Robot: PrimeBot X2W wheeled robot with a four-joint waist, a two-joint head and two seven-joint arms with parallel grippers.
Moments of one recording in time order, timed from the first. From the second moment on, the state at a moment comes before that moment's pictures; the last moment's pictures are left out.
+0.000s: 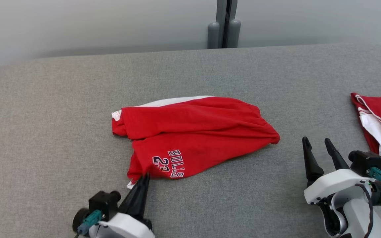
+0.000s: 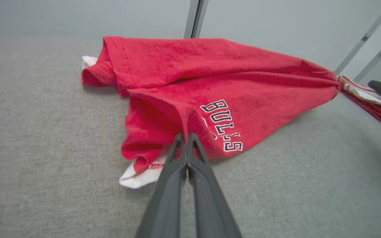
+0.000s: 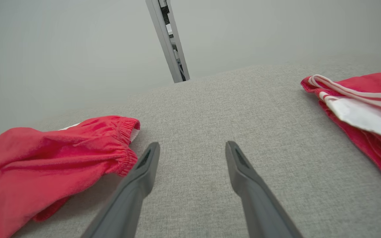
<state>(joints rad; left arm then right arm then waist) -0.12 0.05 -0.31 0.46 -0.33 -0.08 -0.26 -0.36 -0.08 0.08 0.67 0.37 0.13 -0.26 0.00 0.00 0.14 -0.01</state>
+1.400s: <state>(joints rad) -0.36 0.05 0.05 0.69 -0.26 0.01 -0.26 -0.38 -0.06 0.22 0.60 0.42 0.13 -0.26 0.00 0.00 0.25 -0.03</state>
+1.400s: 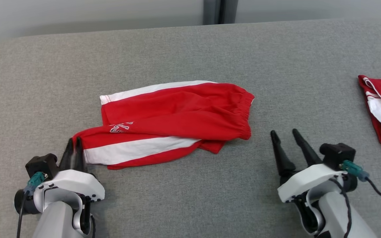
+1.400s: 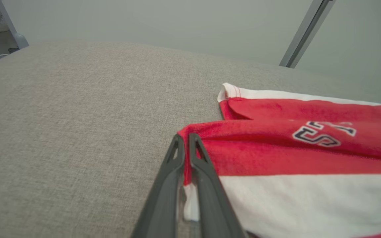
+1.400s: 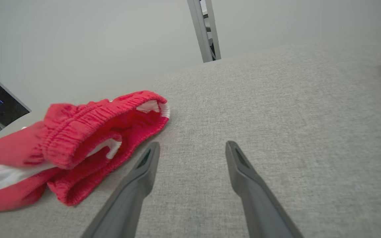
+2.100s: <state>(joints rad) -0.27 0.05 -0.06 0.50 -0.31 0.02 -0.26 -0.34 -0.14 0.52 0.52 0.63 0.13 -0.26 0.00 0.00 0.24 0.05</state>
